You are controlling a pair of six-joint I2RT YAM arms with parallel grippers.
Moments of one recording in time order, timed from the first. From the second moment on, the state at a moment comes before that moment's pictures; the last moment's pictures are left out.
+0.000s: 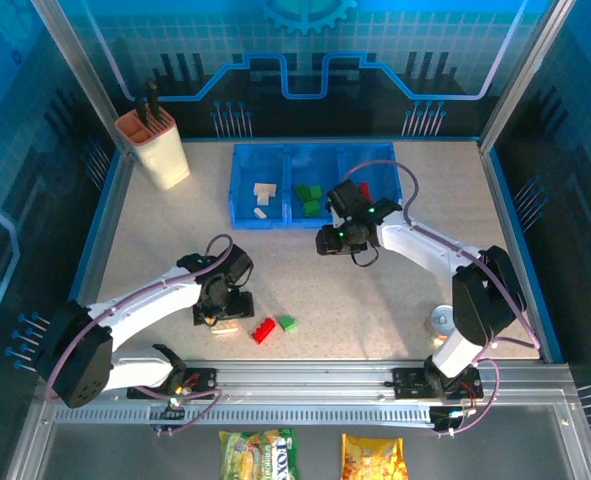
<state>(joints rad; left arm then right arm) -0.61 1.26 0.72 -0.97 -0.01 -0.84 0.59 1.64 1.23 -0.73 -0.10 0.47</state>
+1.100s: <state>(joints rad) -0.66 1.31 0.62 -0.89 -0.03 -0.92 0.64 1.60 1.18 -0.73 -0.08 0.47</state>
